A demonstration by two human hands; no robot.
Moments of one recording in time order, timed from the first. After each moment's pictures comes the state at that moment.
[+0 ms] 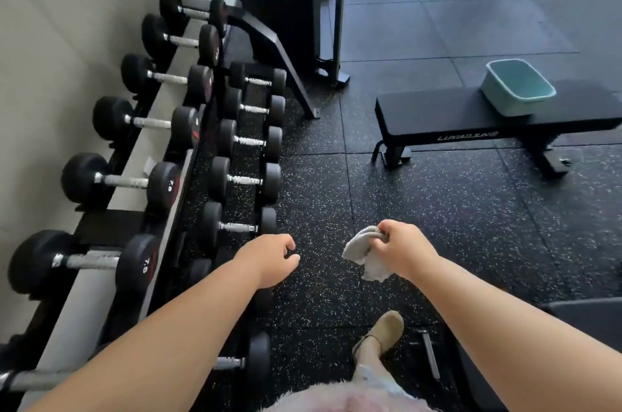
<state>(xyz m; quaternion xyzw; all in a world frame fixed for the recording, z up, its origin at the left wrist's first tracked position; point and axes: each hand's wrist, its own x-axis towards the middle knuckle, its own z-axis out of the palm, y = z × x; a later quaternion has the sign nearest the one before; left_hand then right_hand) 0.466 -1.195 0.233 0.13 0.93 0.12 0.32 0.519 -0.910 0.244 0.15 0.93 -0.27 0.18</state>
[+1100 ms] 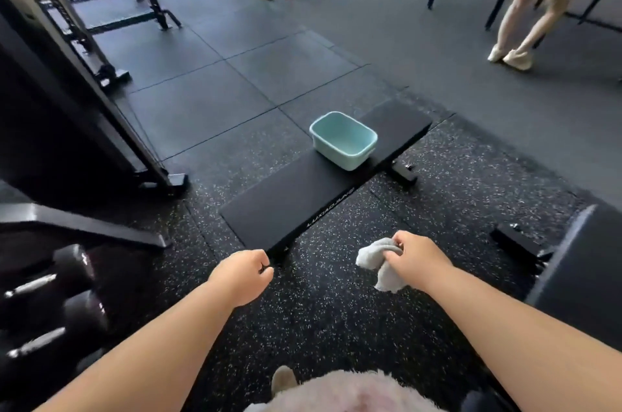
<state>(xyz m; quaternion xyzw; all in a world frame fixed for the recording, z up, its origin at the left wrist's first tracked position) 0.039 -0.721 0.236 0.39 0.88 0.01 0.28 0.298 -0.467 0.262 0.47 0.83 -0.28 0.11</state>
